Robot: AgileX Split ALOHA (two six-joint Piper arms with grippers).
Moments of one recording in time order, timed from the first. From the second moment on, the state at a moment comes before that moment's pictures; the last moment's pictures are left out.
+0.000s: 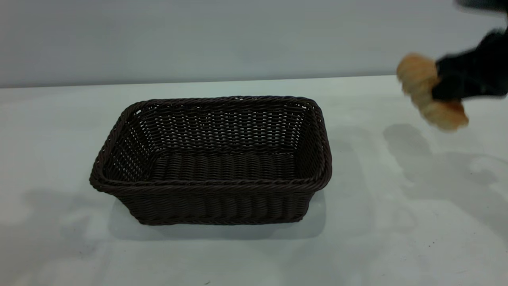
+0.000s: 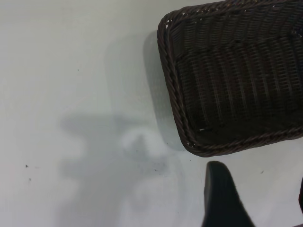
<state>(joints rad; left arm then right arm) -0.08 1.33 -1.25 -0.20 0.96 0.13 -0.01 1.84 -0.87 1.61 0.26 -1.60</state>
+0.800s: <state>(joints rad) -0.08 1.33 -1.25 -0.29 0.97 0.13 0.39 1.78 -0.96 1.75 0.27 -1.66</state>
